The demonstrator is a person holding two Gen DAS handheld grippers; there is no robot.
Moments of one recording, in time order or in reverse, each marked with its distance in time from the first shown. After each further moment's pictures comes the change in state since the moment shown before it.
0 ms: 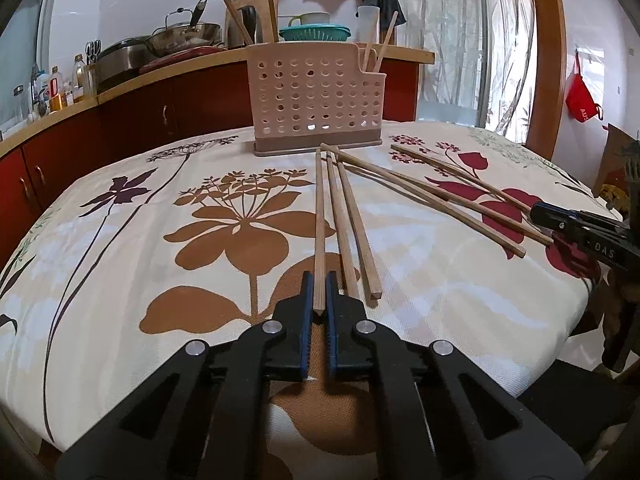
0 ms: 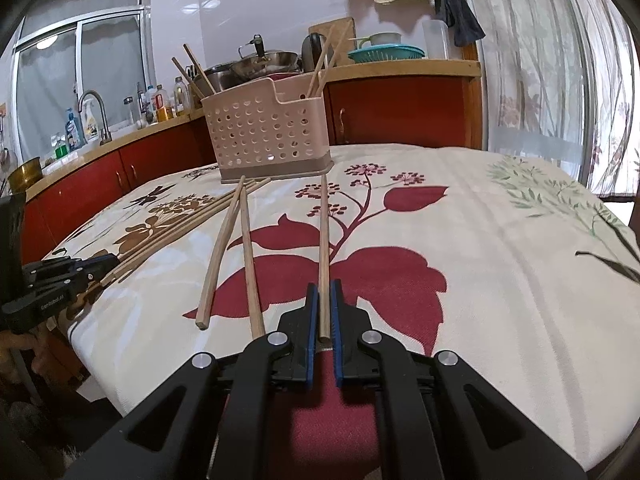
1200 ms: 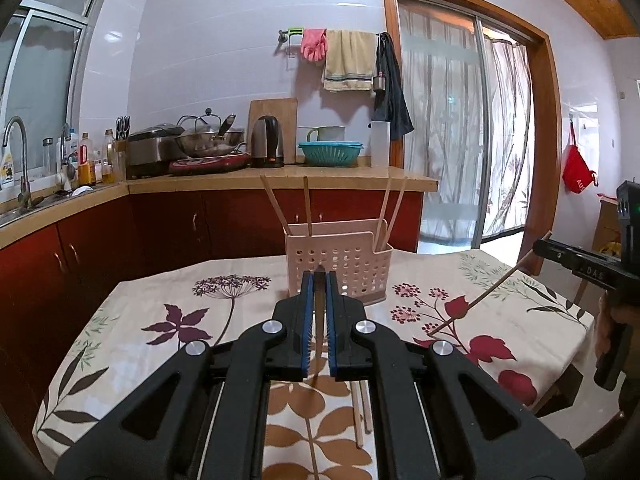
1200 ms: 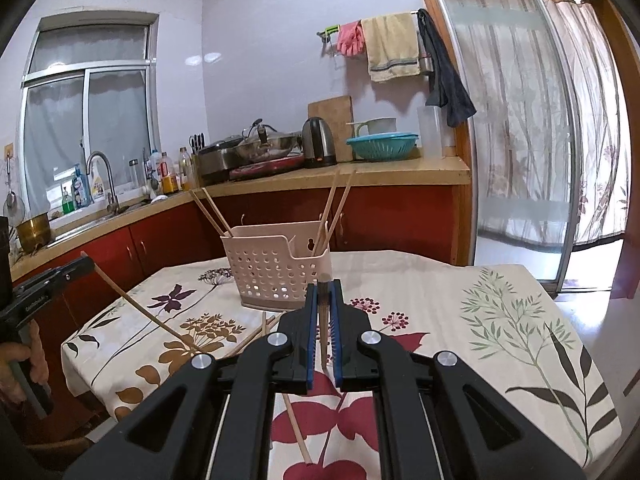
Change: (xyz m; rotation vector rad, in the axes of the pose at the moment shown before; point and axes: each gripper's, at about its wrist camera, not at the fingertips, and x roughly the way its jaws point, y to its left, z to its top) left arm -0.117 0.028 0.112 -0.033 -0.313 0.027; right arm -0.078 0.014 0.121 0.010 -0.202 -0.013
